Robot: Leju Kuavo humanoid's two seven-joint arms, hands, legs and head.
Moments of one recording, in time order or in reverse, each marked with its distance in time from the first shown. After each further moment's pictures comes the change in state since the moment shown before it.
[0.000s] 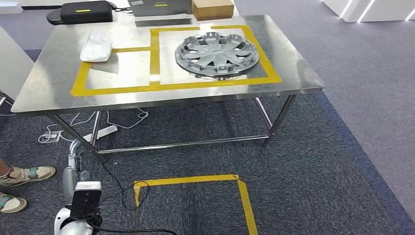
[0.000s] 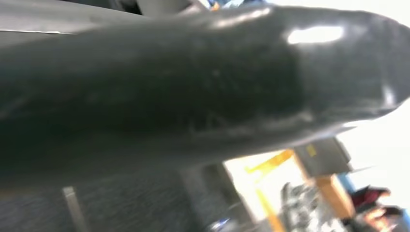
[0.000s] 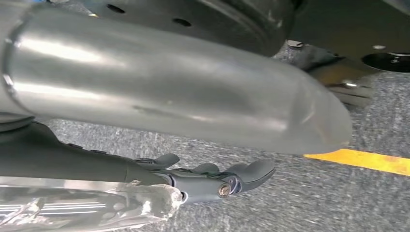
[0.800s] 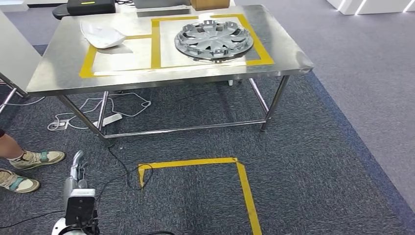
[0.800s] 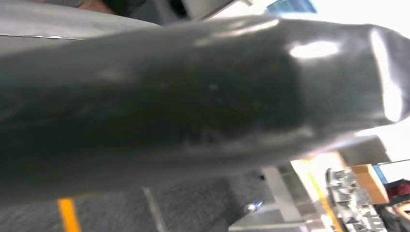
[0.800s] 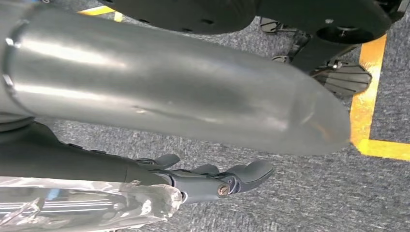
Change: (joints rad) left arm 0.068 -0.075 0.110 0.023 0.019 -0.150 -0.015; right arm -0.009 0.000 -0.015 0.000 -0.007 -0.016 -0.021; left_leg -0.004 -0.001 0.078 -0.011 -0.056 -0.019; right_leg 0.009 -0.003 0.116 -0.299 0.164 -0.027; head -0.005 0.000
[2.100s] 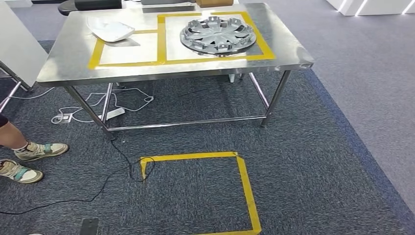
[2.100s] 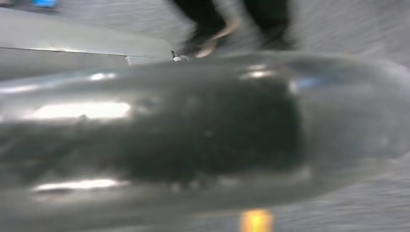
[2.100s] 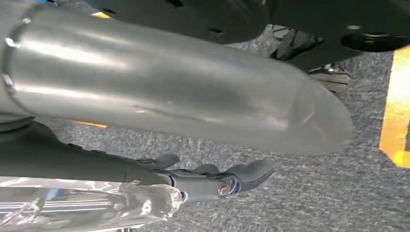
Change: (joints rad) left arm -0.341 0.033 0.806 1.287 -0.297 0.099 0.196; right arm 0.001 -0.003 -0.018 0.000 0.003 -0.005 -0.002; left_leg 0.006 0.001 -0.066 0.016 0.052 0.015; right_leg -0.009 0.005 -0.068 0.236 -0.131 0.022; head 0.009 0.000
